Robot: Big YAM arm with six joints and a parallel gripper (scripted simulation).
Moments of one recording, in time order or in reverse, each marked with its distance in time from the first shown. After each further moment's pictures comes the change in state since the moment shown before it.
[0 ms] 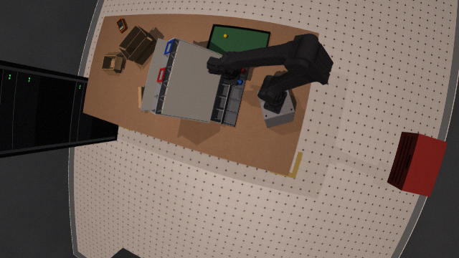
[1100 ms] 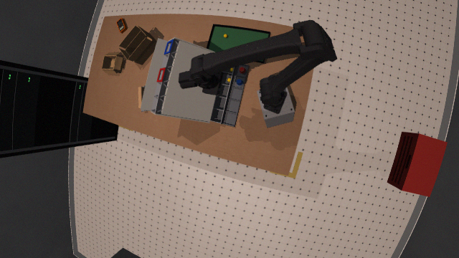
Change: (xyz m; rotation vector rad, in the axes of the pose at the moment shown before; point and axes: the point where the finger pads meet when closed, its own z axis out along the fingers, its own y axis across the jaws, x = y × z) arm -0.042 0.076 -0.149 -0.003 -0.012 -0.029
